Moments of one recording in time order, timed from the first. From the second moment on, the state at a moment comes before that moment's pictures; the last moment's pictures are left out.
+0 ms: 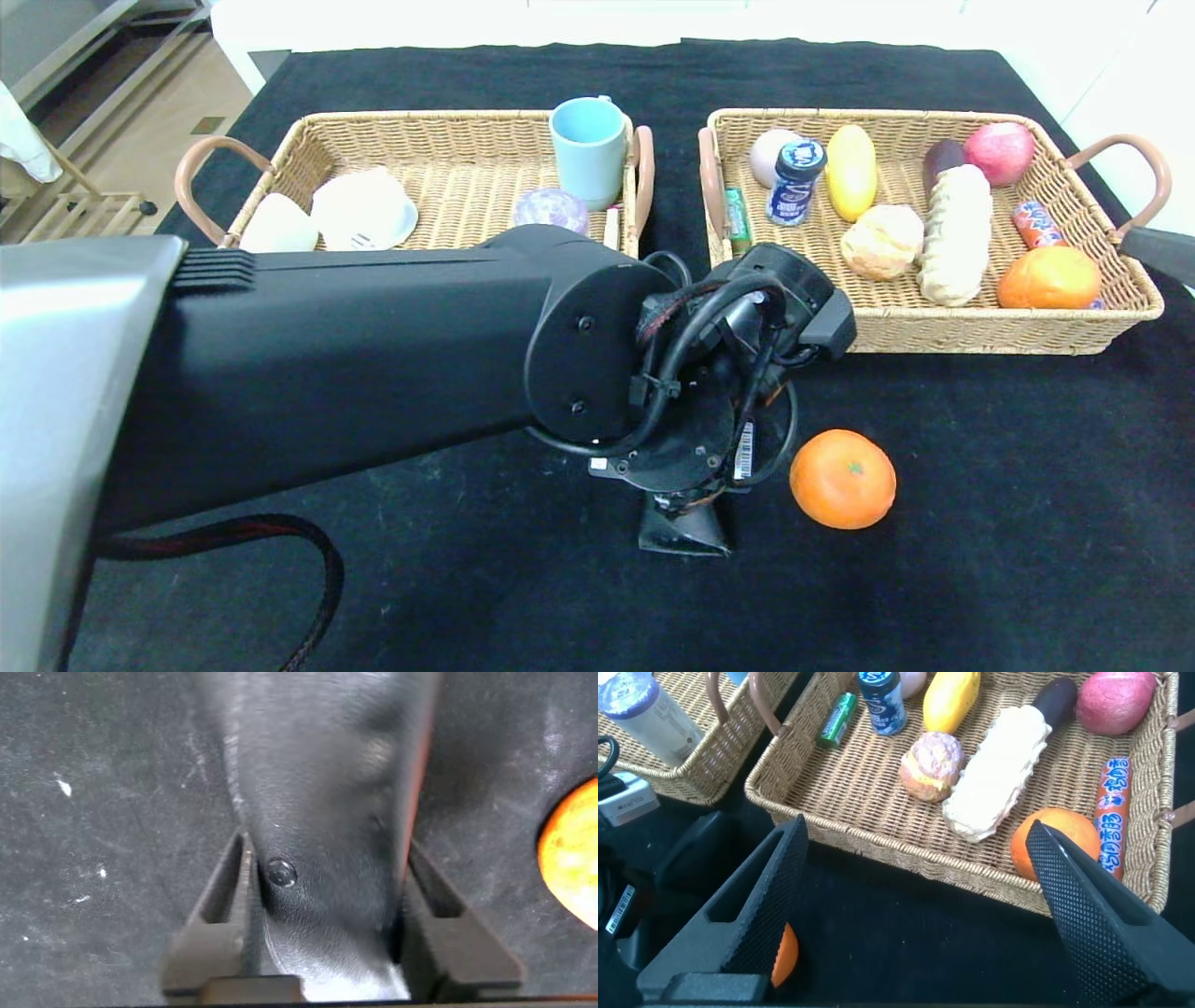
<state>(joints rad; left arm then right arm) -0.95 2.13 -1.97 0.79 0.51 -0.63 -0.05 1.13 -0.88 -0.28 0.40 -0.02</state>
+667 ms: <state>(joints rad) -0.95 2.12 -1.96 0.80 0.51 -0.63 -0.04 1.13 -0.88 -0.28 0.40 -0.02</state>
